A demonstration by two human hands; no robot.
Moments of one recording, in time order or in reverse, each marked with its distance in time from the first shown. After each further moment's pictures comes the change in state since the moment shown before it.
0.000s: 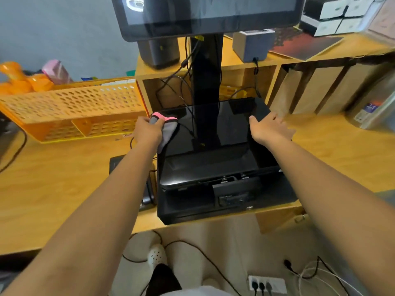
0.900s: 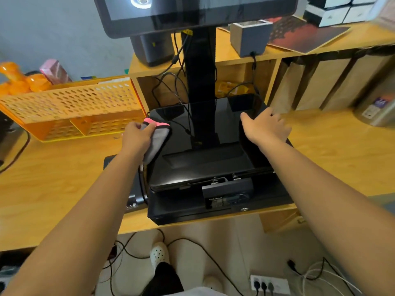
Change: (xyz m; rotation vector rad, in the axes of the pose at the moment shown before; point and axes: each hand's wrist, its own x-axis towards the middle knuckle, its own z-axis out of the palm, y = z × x) left_hand -0.018 -0.011 -0.013 0.088 -0.012 0.083; right_hand 0.010 0.003 0.011 0.099 0.103 -0.039
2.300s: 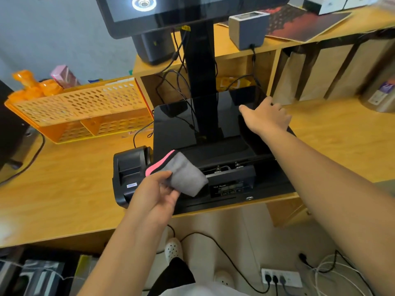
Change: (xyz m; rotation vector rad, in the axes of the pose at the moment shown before) left_hand -0.195 0.013 -0.032 -1.044 -0.170 -0.710; right_hand -0.004 0.005 -0.005 0.047 -0.024 -0.061
